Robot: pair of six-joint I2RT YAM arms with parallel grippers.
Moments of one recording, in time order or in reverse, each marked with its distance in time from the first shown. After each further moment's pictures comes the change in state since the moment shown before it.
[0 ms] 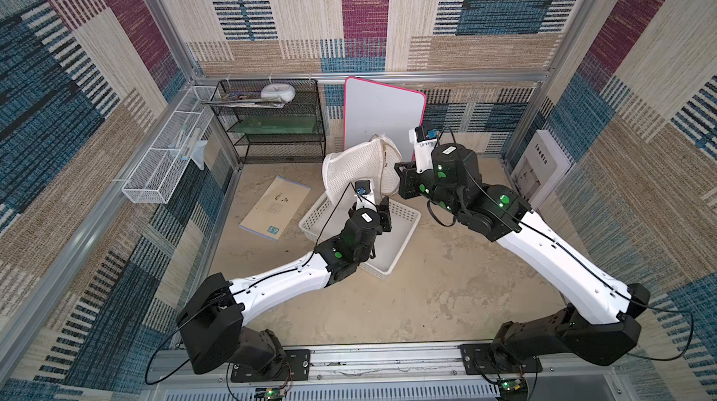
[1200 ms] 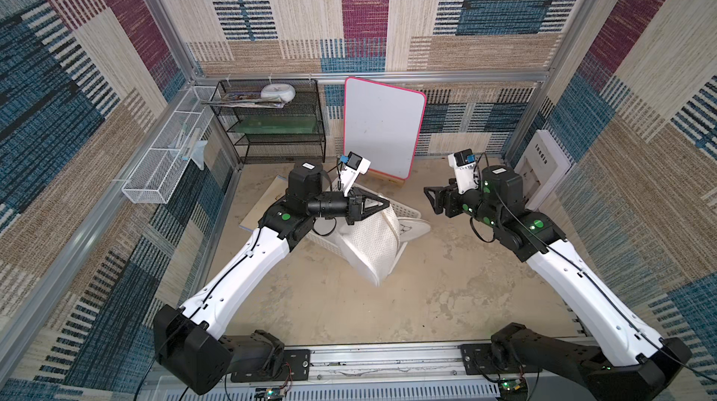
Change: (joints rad) left arm 0.425 -0.099 0.299 -0.477 1.582 -0.006; right arm -0.359 -0.316 -0.480 0.124 -0.337 -0.231
